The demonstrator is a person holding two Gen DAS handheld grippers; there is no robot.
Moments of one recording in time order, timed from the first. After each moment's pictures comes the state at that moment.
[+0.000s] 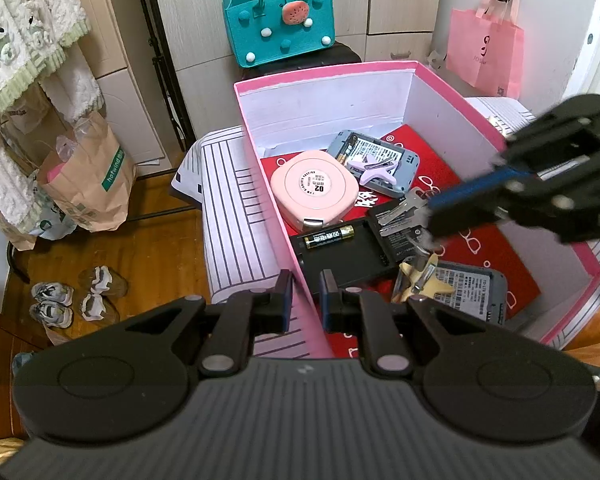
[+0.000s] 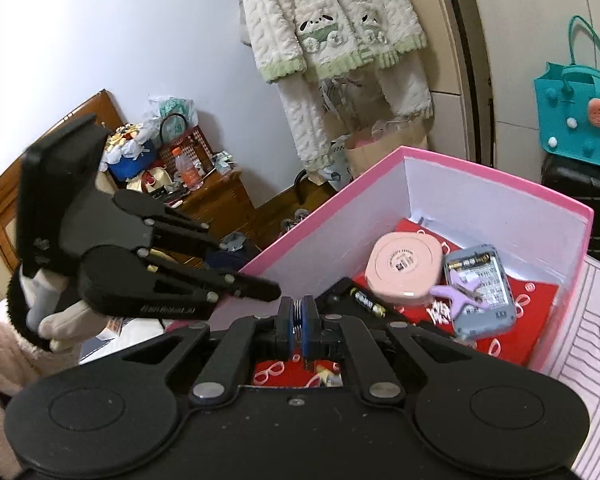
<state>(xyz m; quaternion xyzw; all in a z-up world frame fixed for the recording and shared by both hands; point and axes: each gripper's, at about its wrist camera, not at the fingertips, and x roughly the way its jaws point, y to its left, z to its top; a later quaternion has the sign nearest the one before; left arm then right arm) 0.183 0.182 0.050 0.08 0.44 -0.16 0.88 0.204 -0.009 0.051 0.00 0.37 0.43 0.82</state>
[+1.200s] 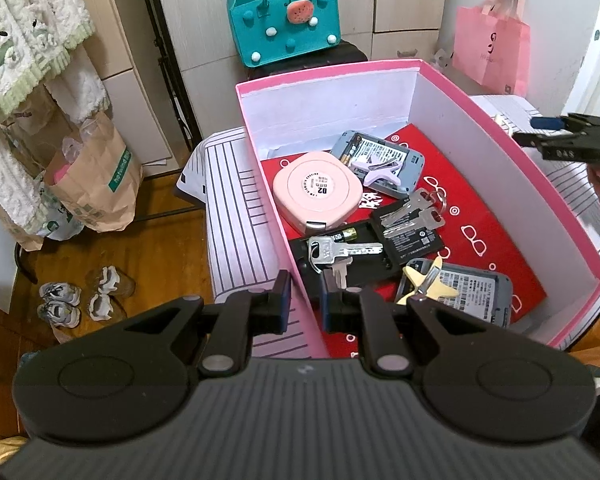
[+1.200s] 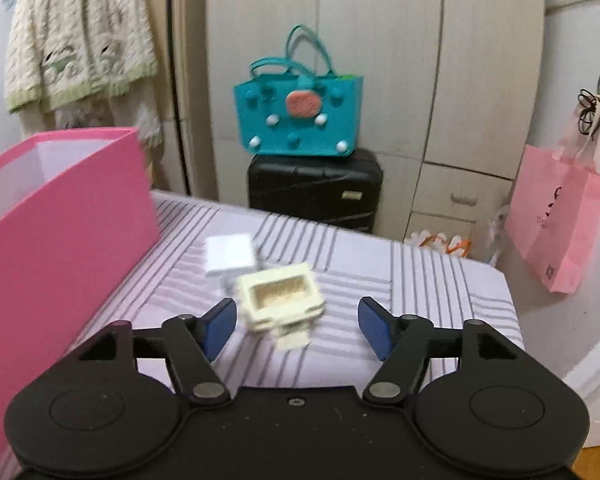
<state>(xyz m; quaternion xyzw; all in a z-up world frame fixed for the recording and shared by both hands) 0.185 0.174 0.049 0.09 0.44 -0.15 0.88 0.238 -0.214 -0.040 -0.05 0.31 0.09 0.94</state>
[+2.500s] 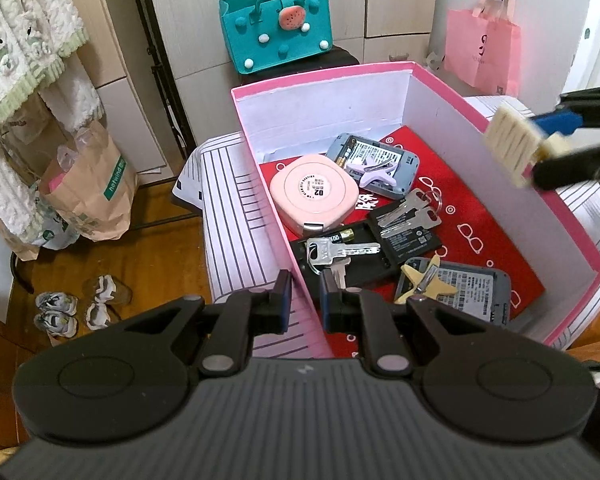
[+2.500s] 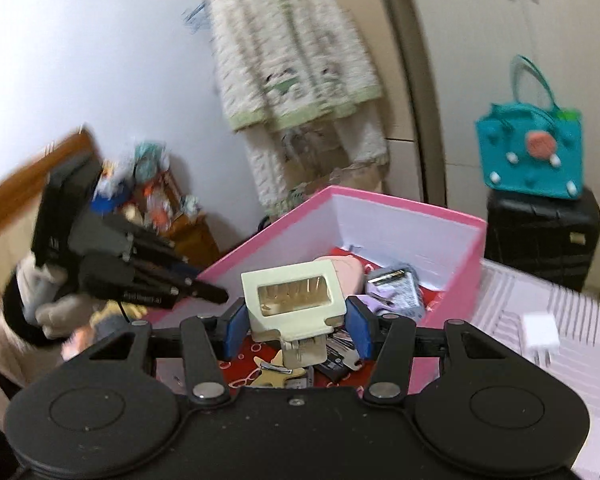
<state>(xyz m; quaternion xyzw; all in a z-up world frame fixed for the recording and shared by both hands) 0.181 0.181 0.048 0.09 0.43 -0.16 0.88 0.175 -0.075 0.062 -0.02 0.31 0.40 0.86</state>
